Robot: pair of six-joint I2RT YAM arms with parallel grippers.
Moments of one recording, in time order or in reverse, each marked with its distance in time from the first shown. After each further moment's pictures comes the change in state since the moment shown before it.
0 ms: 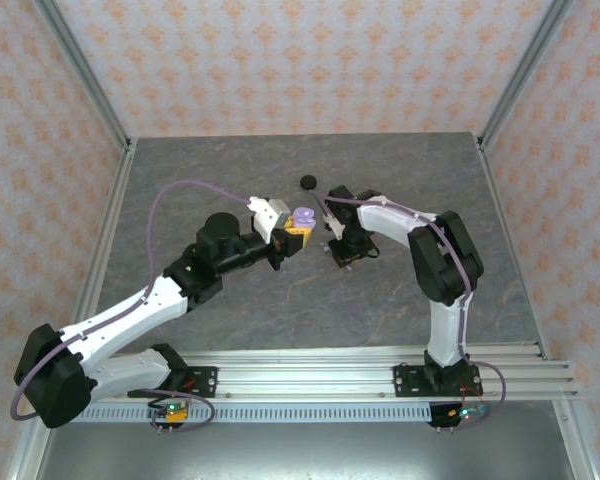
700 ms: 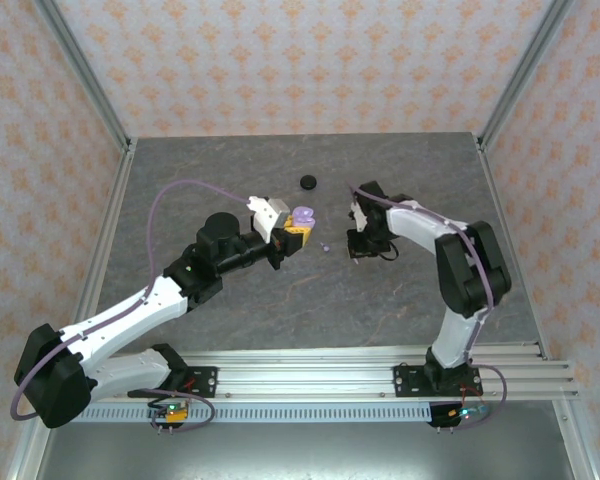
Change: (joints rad) left arm 0.000 0.000 0.001 0.000 -0.026 -0.008; right arm -0.145 -0.201 -0.198 0.203 -0.155 0.192
